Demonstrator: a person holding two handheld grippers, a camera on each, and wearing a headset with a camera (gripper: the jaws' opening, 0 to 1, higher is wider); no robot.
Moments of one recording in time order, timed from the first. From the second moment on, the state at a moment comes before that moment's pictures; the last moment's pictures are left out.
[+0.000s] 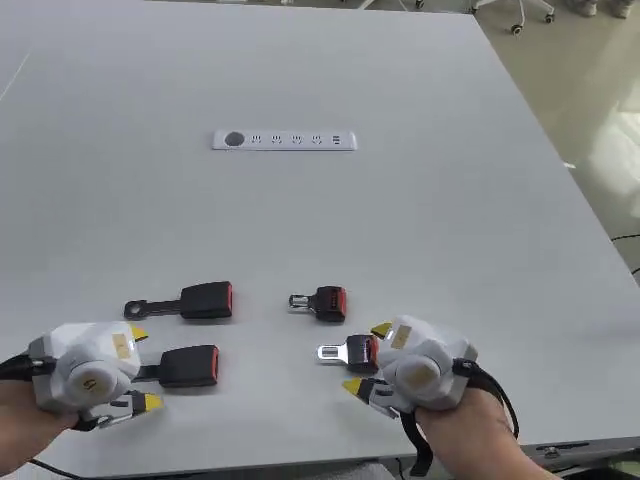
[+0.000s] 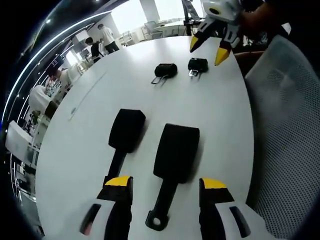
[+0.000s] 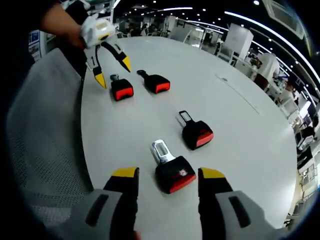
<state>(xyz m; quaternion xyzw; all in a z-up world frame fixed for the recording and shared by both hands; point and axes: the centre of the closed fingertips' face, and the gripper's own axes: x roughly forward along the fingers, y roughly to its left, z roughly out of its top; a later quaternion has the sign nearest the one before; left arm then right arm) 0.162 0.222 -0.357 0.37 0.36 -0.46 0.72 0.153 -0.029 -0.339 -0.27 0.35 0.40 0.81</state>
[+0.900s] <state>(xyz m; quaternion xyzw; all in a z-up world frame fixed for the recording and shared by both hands) 0.160 0.195 -0.372 0.39 0.36 -0.57 0.63 0.170 -0.038 -0.372 -0.32 0.40 0.50 0.70</state>
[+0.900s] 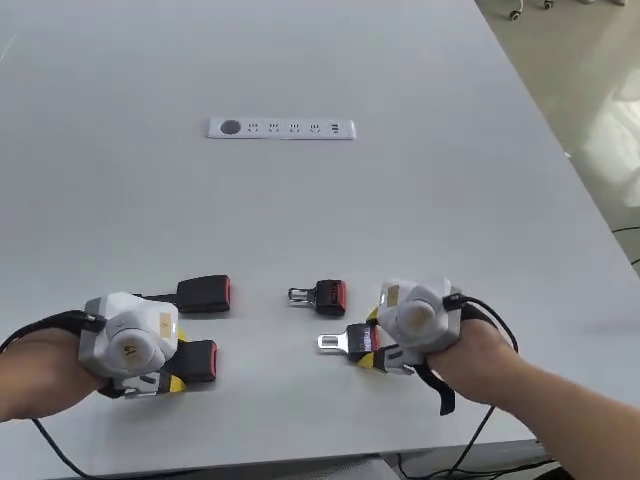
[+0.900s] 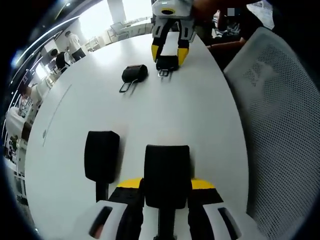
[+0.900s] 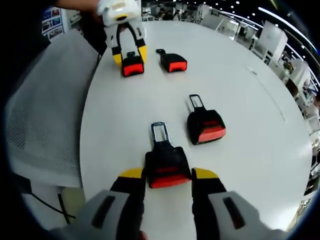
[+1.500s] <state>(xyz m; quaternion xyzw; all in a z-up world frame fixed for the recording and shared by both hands) 0.158 0.194 -0.373 0.40 0.38 -0.57 0.62 0.170 -0.037 -0.375 -0.31 0.41 0.52 0.68</state>
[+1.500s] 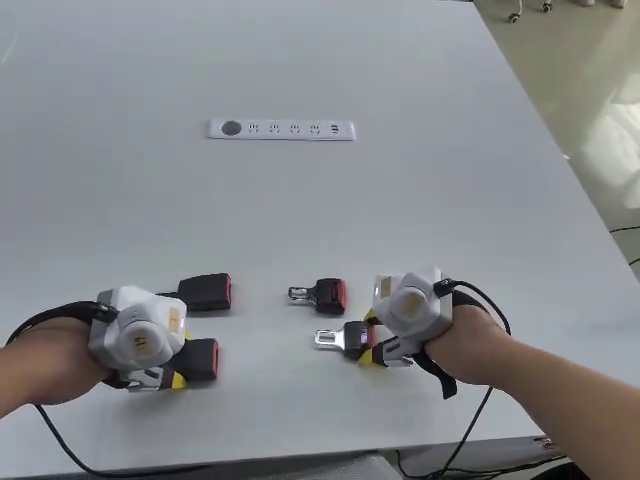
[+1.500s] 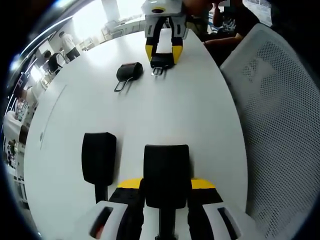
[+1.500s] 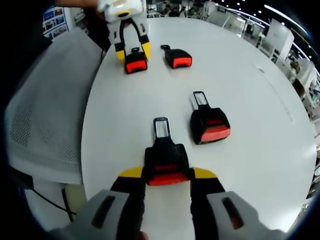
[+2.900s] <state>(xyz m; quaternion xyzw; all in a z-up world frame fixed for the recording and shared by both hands) 0.158 0.194 -0.374 0.39 0.39 -0.57 0.61 0.157 0.098 -0.375 -0.33 0.37 0.57 0.65</state>
